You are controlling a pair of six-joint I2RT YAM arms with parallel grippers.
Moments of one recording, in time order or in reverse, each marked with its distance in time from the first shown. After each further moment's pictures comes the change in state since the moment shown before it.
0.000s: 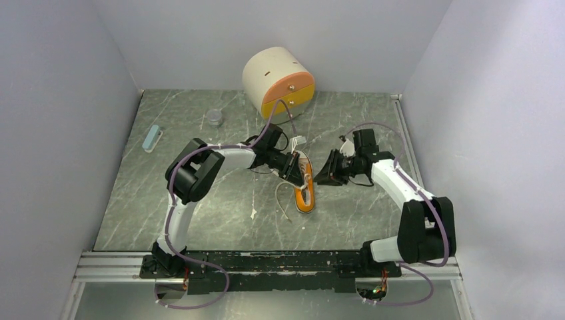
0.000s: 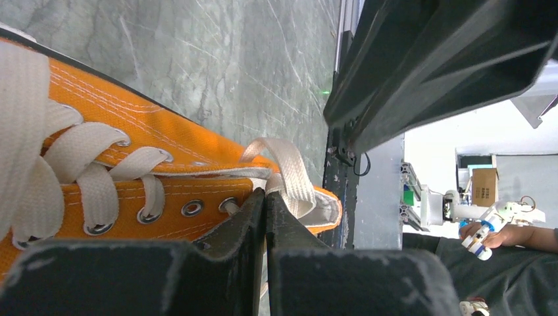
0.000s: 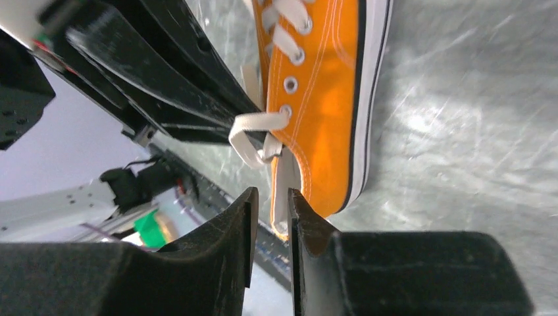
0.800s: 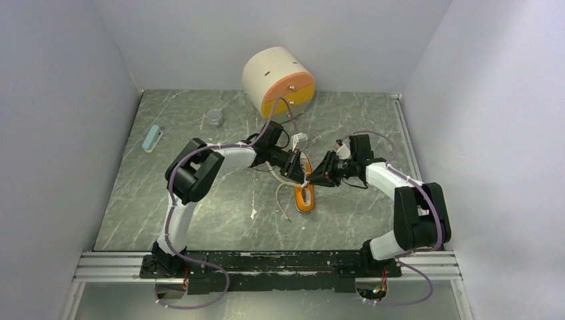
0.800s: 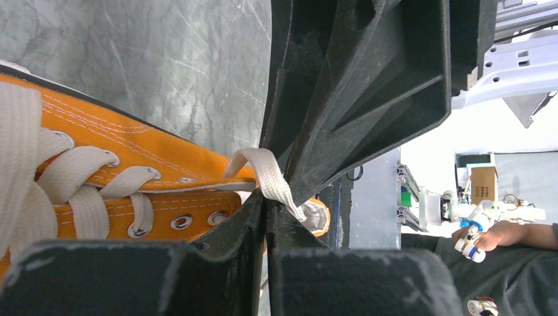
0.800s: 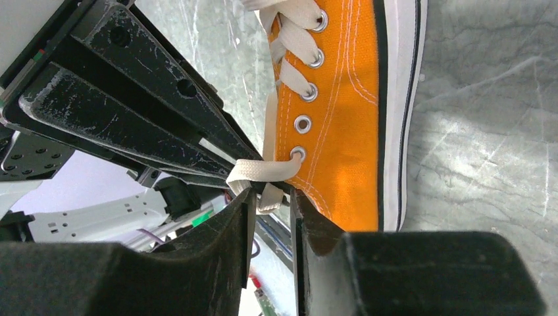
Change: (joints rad) left arm -0.002 -0.002 0.025 0.012 0.014 -0.018; right arm 0.011 0.108 -0.124 0.285 -0.153 0.217
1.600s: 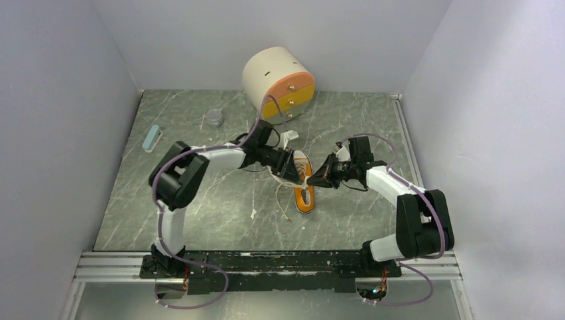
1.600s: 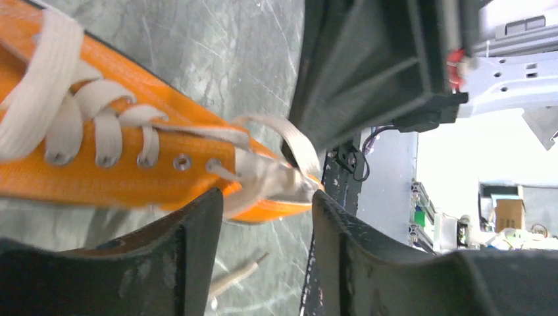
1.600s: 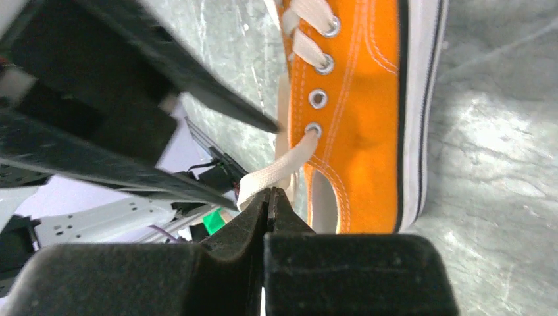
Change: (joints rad) left arm 0.033 -0.101 -0.098 -0.015 -0.086 0.012; right arm 0.016 -0.045 -0.037 0.027 -0.011 0.085
